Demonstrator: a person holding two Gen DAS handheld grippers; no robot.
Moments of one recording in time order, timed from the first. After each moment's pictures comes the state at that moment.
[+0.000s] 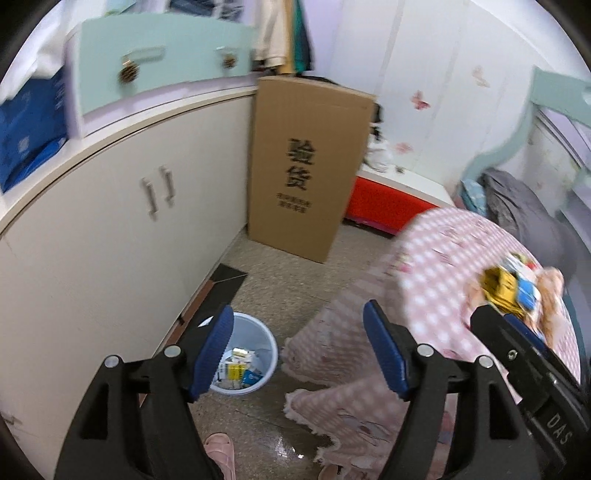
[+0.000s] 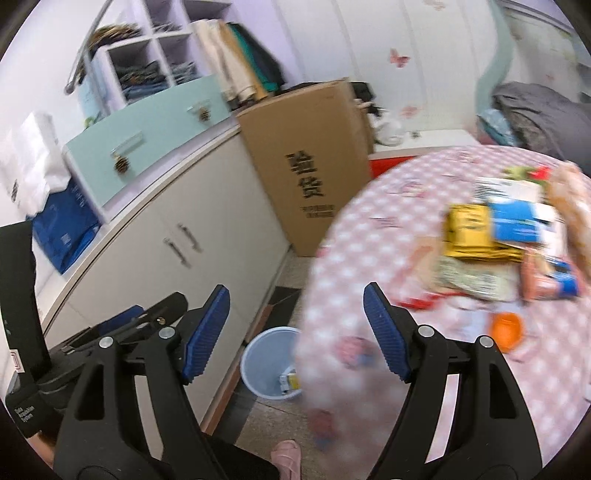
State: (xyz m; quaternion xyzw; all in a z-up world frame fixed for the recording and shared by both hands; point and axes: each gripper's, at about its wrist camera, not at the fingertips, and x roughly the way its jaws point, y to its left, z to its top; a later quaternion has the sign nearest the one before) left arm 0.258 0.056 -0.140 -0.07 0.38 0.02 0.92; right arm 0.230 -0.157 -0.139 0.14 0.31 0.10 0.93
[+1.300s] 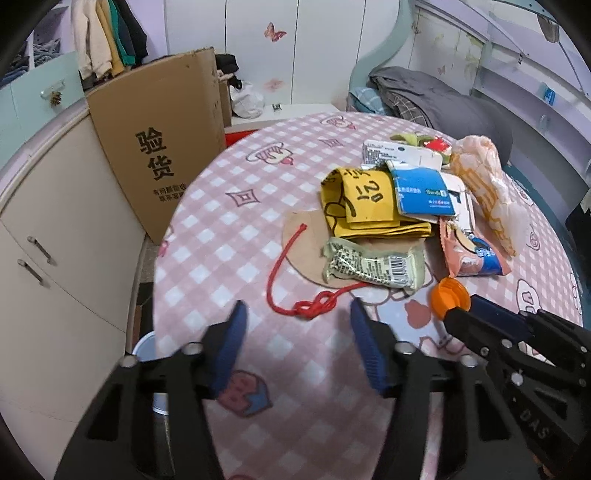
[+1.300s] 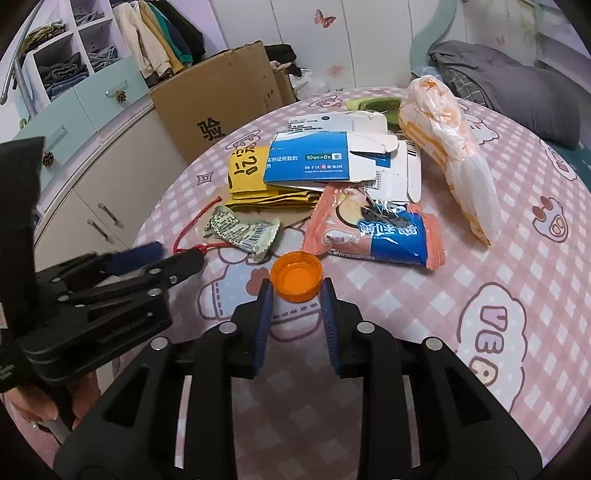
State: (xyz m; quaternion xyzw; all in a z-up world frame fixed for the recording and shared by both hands) left arm 0.307 -0.126 -0.185 0.08 0.44 -0.17 0.88; right arm 0.229 -0.281 -0.184 0.13 0.40 0.02 0.91
